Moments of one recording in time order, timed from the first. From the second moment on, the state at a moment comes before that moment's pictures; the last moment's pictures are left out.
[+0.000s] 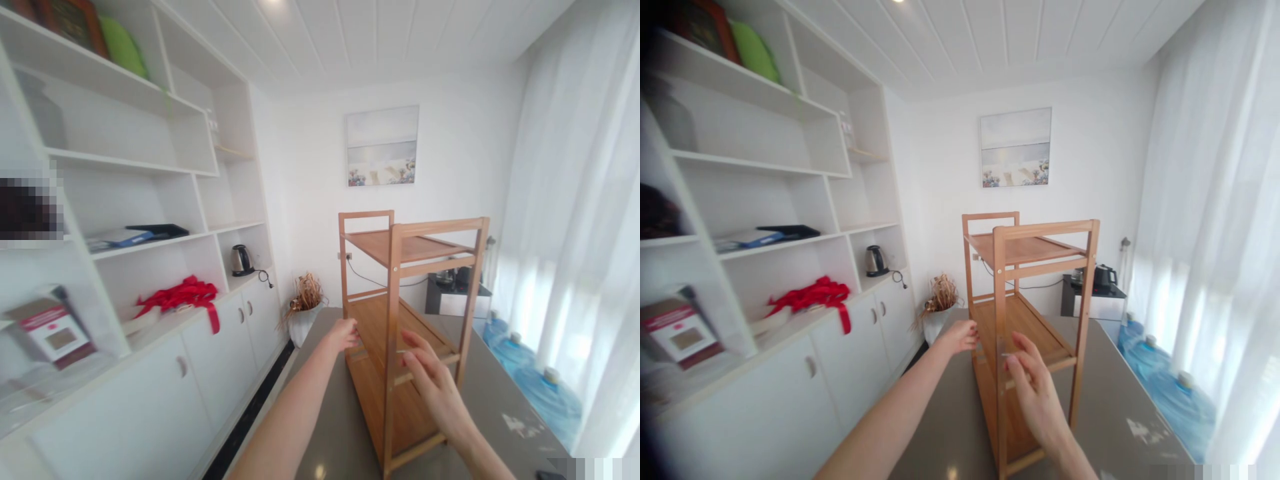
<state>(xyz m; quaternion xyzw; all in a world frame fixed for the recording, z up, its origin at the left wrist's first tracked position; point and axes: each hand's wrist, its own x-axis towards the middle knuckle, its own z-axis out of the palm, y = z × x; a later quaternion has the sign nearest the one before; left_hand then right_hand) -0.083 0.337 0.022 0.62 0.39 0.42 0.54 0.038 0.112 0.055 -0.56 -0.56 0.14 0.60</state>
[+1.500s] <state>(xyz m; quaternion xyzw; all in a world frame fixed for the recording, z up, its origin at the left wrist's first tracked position) -0.085 0.293 -0.010 0.66 0.50 0.37 0.42 0.160 0.117 -0.109 -0.73 -0.50 0.25 0.39</state>
